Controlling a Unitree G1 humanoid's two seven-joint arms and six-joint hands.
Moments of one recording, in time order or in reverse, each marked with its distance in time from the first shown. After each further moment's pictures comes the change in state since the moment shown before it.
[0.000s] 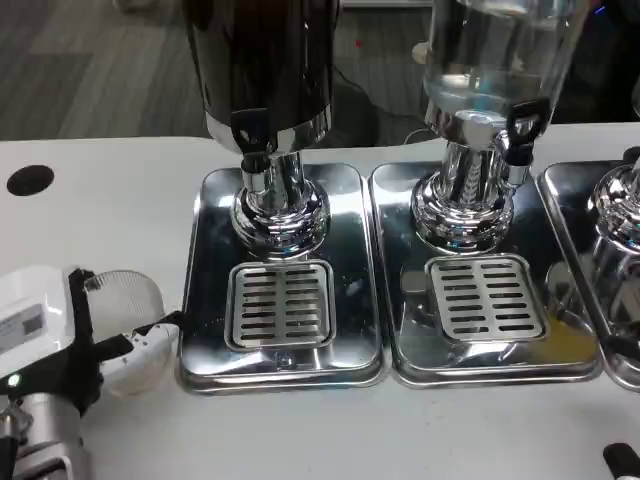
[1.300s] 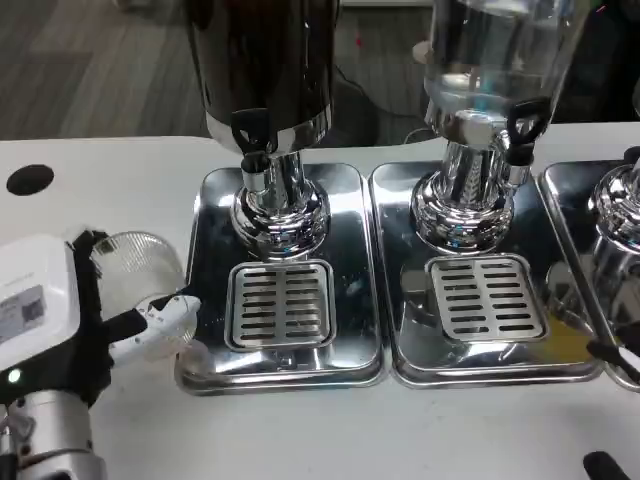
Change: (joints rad) left arm 0.062 -0.031 -0.021 -0.161 -0.004 -0.049 0.107; right arm -0.008 0.006 0.036 0.014 0.000 -0.005 0.018
